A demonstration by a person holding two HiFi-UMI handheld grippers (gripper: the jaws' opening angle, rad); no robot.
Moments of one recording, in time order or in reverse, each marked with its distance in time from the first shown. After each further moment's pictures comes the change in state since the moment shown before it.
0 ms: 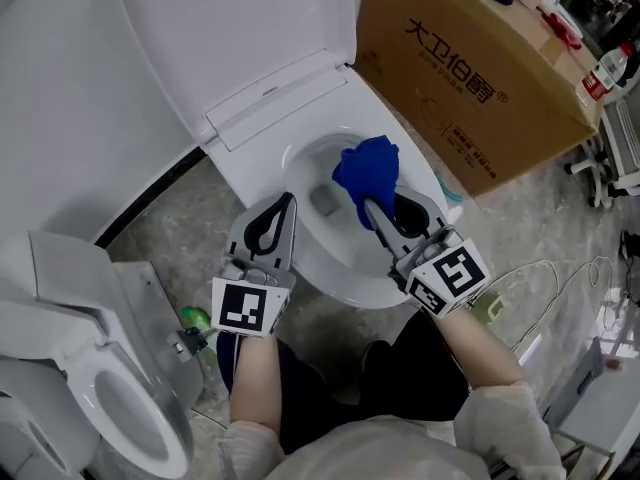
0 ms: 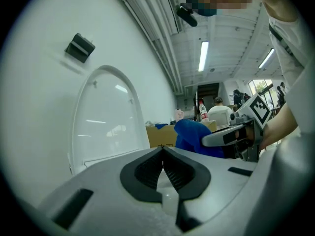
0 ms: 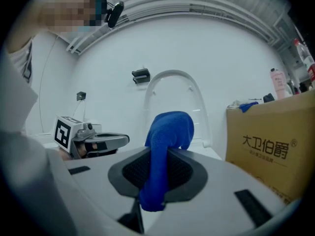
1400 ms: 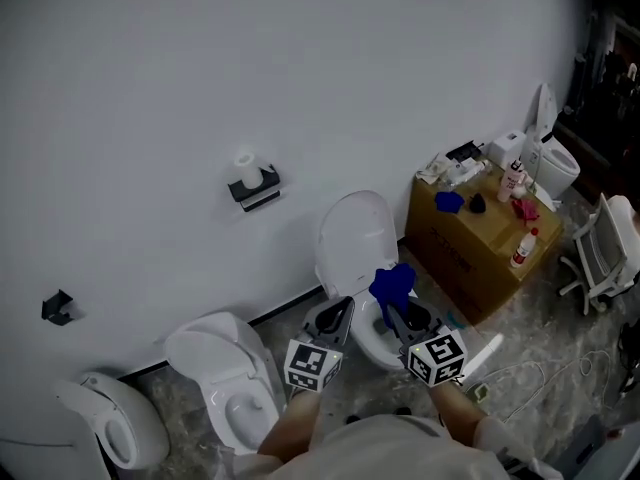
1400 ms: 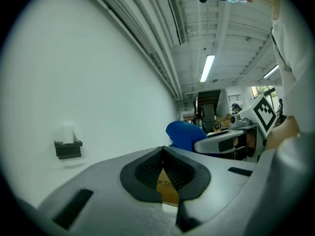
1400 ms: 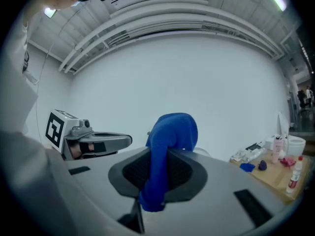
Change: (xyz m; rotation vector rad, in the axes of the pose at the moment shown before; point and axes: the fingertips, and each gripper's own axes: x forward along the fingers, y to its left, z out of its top) left arm -0.151 -0.011 0.616 0.003 0.067 0.012; right arm -0.135 0.182 0.587 0.047 -0.022 -0.019
